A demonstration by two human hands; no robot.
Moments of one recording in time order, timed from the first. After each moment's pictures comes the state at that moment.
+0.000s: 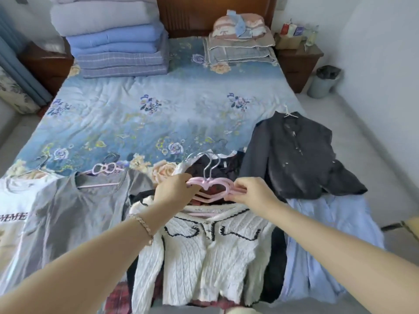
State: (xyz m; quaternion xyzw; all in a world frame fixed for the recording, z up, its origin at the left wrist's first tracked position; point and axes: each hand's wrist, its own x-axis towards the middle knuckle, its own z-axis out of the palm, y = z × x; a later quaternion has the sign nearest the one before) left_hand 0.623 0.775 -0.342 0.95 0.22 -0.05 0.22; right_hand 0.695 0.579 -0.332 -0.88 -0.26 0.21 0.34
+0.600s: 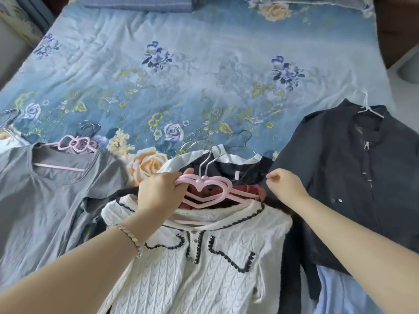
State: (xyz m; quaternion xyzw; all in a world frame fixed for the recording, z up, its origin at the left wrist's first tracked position) left_hand 0.808 0.803 -0.503 0.91 0.36 0.05 0.21; right_hand 0.995 0.607 -0.560 -0.91 -0.16 0.29 0.22
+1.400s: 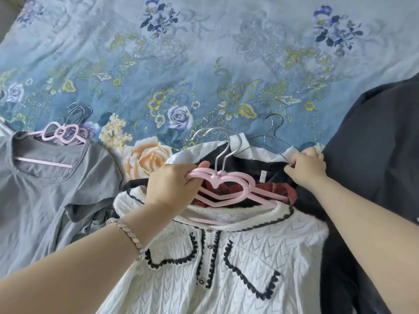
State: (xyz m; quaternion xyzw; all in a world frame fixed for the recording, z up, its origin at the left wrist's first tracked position) left_hand 0.850 0.844 -0.590 0.90 0.33 0.03 0.27; right_hand 1.069 0.666 -0.699 -0.94 -0.19 0.27 0.04
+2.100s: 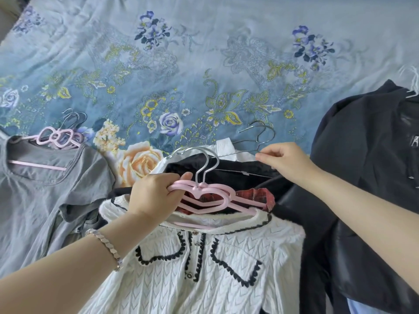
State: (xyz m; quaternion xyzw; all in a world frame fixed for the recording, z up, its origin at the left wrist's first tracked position) left_hand 0.828 0.837 -0.581 0.92 0.29 0.08 0.25; right_hand 1.051 0.672 -0.593 -0.82 -0.24 0.37 0.36
